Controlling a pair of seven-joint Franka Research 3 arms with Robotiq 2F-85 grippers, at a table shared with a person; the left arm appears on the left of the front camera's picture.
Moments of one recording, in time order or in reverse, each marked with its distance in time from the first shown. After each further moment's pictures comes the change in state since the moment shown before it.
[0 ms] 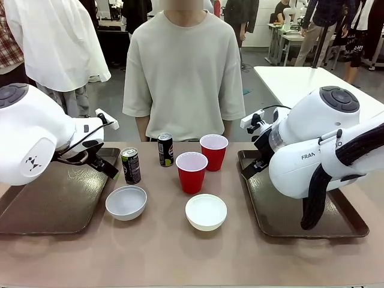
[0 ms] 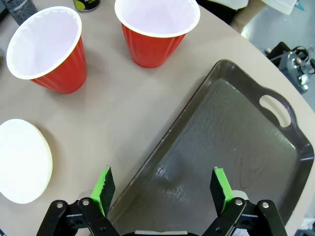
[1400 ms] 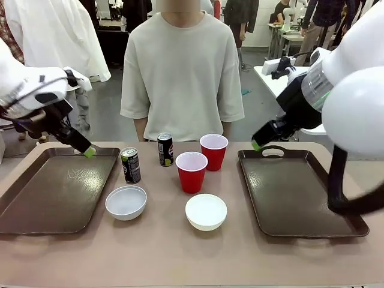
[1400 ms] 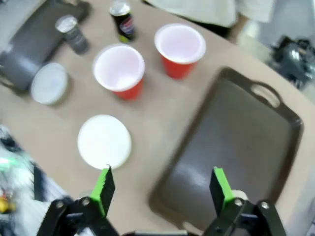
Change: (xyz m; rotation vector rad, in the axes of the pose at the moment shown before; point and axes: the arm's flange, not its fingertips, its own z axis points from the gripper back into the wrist) left arm 0.010 0.010 0.148 -0.128 0.012 0.019; right arm 0.020 0.015 0.165 0.142 -0.066 -0.178
